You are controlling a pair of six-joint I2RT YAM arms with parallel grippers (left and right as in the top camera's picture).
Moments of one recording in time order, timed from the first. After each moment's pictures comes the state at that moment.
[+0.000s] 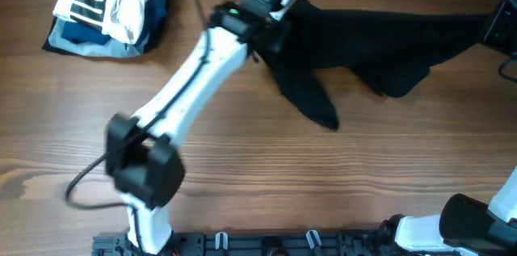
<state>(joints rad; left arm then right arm) -0.55 1.98 1.88 -0.82 -0.12 0.00 -0.41 1.61 2.05 -1.39 -0.25 0.02</state>
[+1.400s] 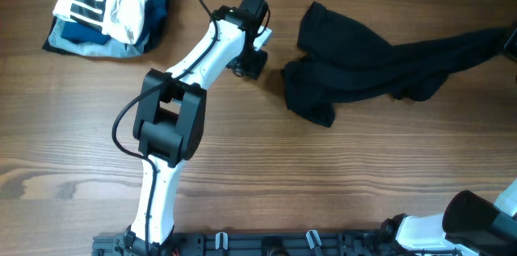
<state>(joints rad) -0.45 2.31 1.88 -0.99 0.02 0.06 -0.52 1.62 2.04 -1.43 -0.27 0.03</state>
